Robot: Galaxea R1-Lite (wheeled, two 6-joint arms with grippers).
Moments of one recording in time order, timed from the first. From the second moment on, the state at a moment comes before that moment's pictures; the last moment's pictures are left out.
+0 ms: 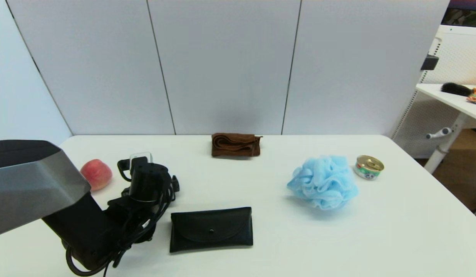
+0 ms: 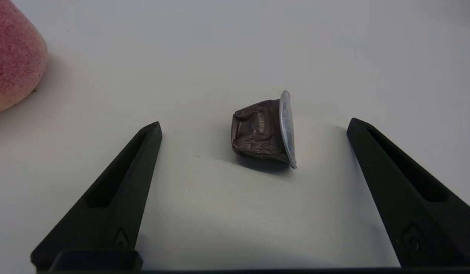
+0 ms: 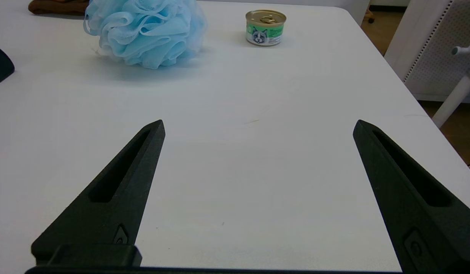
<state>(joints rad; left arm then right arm) -0.49 2.02 -0.55 -0.98 0.68 -0.33 0.00 0.00 -0.02 0.05 0.03 -0.04</state>
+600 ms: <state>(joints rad) -0.49 2.02 -0.55 -0.98 0.68 -0.33 0.00 0.00 -0.02 0.05 0.03 -0.04</state>
